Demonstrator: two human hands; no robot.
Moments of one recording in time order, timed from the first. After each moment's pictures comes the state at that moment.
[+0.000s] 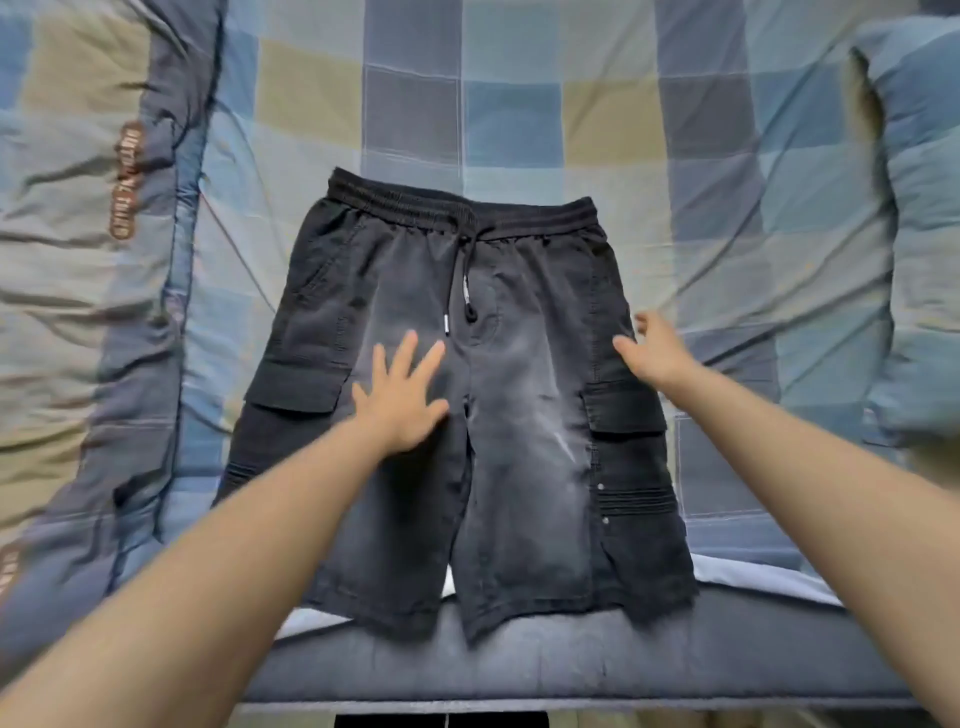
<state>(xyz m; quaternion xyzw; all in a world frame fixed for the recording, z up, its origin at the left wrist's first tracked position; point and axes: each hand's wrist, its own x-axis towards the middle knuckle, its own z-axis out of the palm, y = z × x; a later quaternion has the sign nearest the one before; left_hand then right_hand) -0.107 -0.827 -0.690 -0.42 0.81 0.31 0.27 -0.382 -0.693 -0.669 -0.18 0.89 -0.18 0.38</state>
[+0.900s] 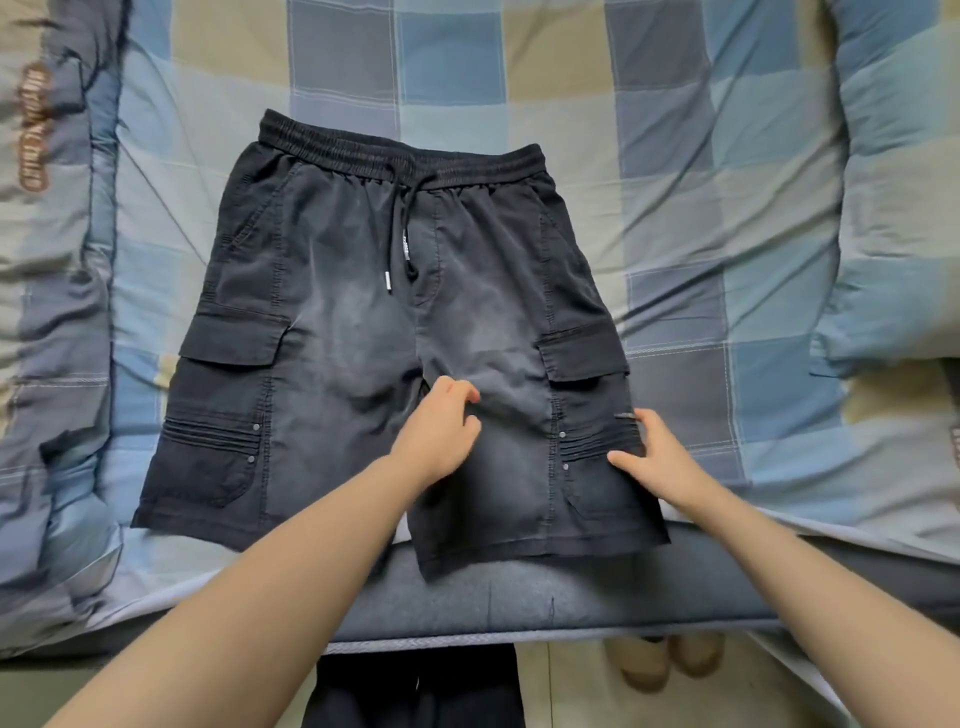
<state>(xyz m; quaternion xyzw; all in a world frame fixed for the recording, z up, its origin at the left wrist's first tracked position) -0.143 -0.687 -0.695 -0.39 0.81 0.42 0.12 -0.334 -0.494 -0.670 -0.13 0.83 -0.20 0.50</state>
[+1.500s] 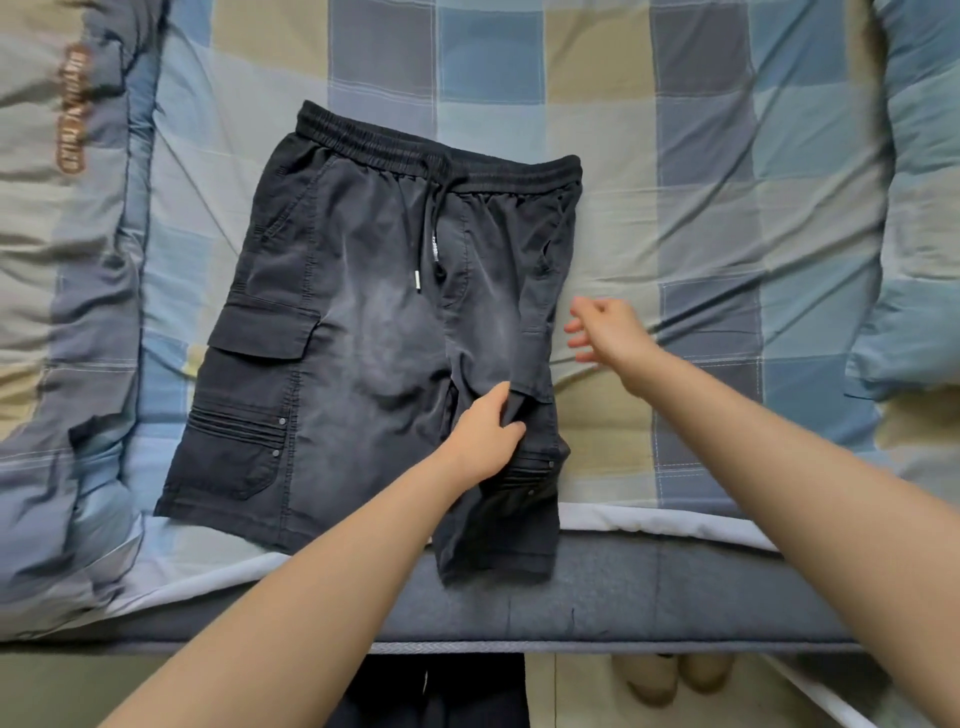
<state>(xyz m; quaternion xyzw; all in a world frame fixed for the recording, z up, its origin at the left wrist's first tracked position) -0.151 -0.686 -0.681 -0.42 0.65 0.62 0.12 -0.341 -0.670 -0.667 -0.08 0.81 -0.33 0.48</state>
